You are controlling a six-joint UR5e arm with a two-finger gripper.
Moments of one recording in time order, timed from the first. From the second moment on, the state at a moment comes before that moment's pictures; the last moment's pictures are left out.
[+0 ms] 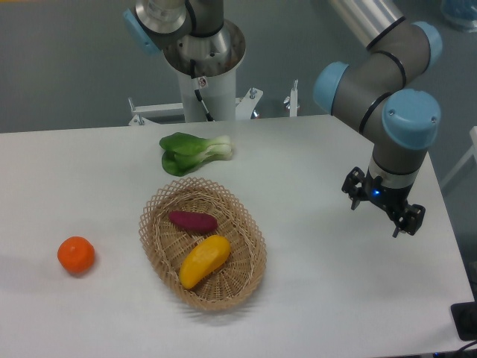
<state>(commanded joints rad) 2.69 -2.05 -1.44 -1.08 1.57 1.47</state>
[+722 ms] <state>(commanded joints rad) 2.68 -2.02 -1.51 -1.07 1.51 1.38</state>
